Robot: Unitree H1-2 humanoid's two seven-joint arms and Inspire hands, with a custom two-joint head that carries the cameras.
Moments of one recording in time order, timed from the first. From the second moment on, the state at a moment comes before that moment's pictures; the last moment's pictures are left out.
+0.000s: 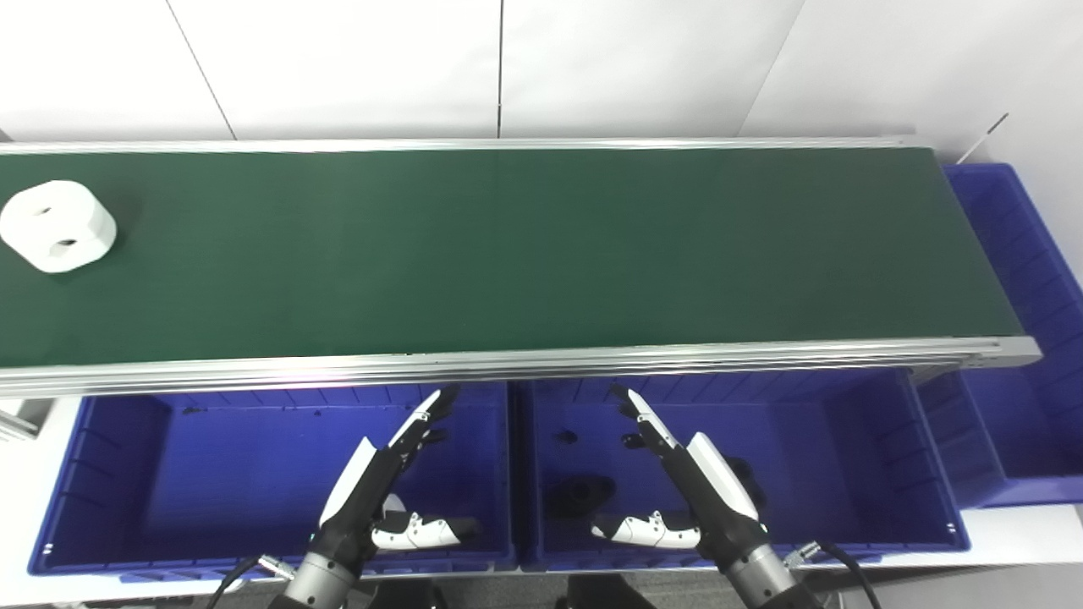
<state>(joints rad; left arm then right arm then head) 0.27 0.26 -0.49 0.17 0.14 -0.43 0.04 0.44 -0.21 0.23 -0.04 -0.43 -0.31 0.04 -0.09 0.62</state>
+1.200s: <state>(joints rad) 0.20 0.27 -0.64 0.29 0.14 -0.43 0.25 0.37 -0.26 0.29 0.16 -0.35 -0.41 -0.05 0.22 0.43</state>
